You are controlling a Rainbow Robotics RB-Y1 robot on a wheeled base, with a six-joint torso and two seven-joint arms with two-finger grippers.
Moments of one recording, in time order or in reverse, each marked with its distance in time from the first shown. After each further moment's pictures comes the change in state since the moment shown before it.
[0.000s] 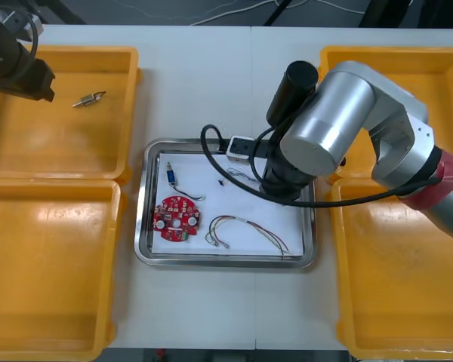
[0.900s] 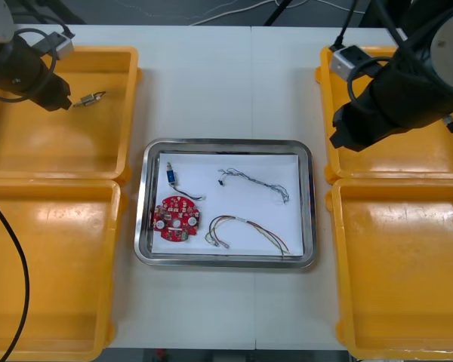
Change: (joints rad) right arm 0.097 -0.103 -0.528 -0.213 -0.120 0.309 -0.489; left arm -0.102 -0.193 0.208 0.390 -0.167 -0.210 -0.632
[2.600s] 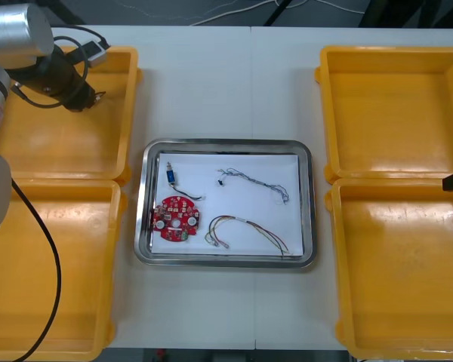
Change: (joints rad) right arm 0.490 -0.116 -0.457 -0.145 -0.036 0.001 -0.181; left arm -0.100 -0.094 0.020 0.255 -0.078 -0.253 -0.239
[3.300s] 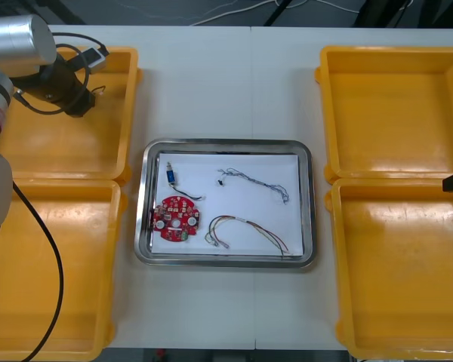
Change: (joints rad) right arm 0.002 0.000 0.000 0.000 -0.001 0.000 0.000; left arm 0.000 -0.003 0.000 0.053 -0.009 -0.048 0.000
